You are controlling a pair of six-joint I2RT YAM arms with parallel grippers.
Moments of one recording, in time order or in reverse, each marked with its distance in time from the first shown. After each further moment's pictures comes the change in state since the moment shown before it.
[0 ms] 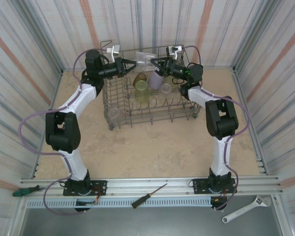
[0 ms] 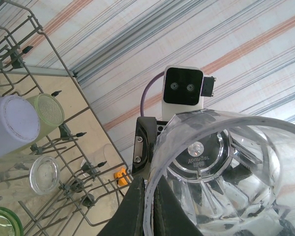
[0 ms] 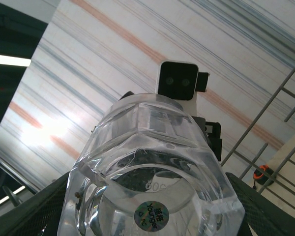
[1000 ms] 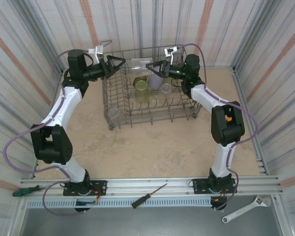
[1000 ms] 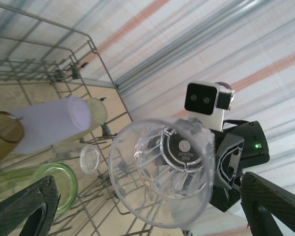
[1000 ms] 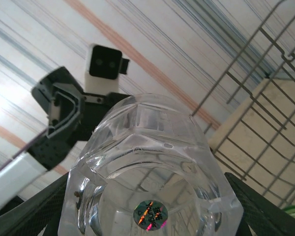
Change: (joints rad) left arm 0.127 -0.202 -0.039 -0.362 -0.089 0.192; right arm 0.025 -0.142 0.005 -0.679 -0.008 -0.613
